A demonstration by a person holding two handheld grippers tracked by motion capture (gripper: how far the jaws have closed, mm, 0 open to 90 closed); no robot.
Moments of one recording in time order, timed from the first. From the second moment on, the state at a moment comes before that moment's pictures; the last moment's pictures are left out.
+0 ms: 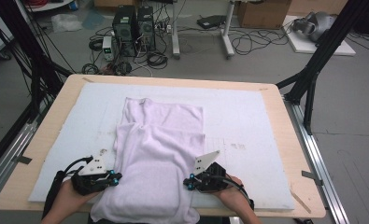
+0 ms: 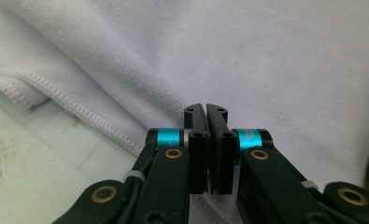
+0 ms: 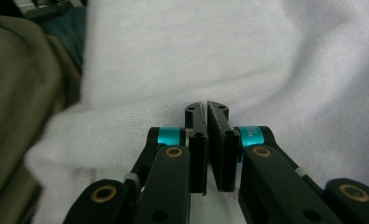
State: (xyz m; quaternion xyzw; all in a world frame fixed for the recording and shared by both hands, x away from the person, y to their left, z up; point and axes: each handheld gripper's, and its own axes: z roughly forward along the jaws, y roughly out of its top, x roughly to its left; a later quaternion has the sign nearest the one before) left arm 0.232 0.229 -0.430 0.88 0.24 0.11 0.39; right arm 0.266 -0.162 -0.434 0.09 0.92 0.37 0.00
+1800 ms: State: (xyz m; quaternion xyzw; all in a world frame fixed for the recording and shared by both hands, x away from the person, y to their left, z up) left arm 0.241 0.228 -0.439 0.89 0.23 0.10 0.38; right arm 0.275 -0.184 -0.435 0.14 0.92 0.36 0.03
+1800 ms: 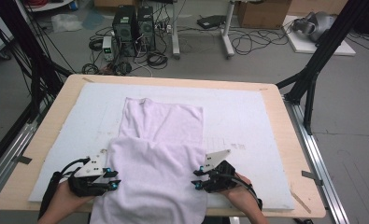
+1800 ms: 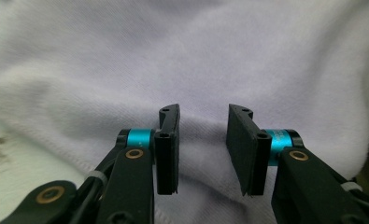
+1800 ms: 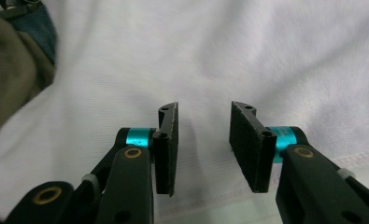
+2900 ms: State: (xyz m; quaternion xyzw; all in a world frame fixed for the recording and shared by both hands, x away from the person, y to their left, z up) left arm 0.262 0.199 -0.436 0.89 0.21 0.08 0.40; right arm 0.266 -0.152 -0.436 0.10 0.92 0.37 0.02
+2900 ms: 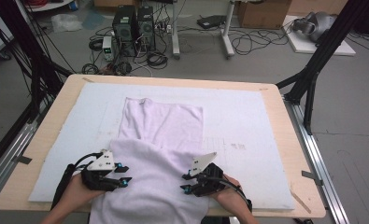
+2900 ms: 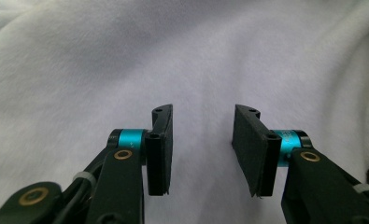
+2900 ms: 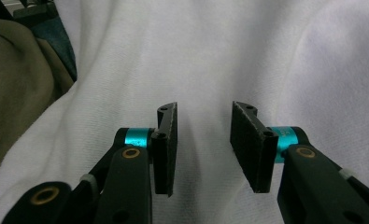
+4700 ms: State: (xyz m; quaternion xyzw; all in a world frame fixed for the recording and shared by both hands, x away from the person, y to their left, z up) left arm 0.175 0.255 -0.419 0.88 0.21 0.12 0.40; right arm 0.210 -0.193 -0.410 0.05 0.92 0.39 0.00
